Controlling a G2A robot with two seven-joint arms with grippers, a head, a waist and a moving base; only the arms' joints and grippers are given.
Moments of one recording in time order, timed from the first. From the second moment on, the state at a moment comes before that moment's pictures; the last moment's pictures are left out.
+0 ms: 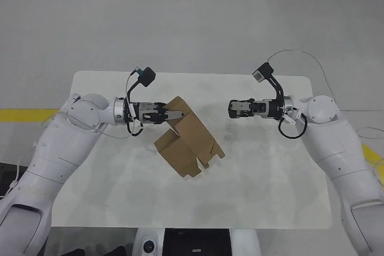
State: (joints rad) left arm 0.64 -0.97 -0.90 -1.25 -0.30 -0.77 -1.05; right arm -0.59 -1.11 0.96 -1.02 0.56 -0.53 1.29
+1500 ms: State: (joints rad) left arm 0.64 -0.98 -0.87 -1.29 -0.35 -0.65 -1.14; right arm -0.59 -1.15 0.78 -1.14 0.53 -0.44 1.38
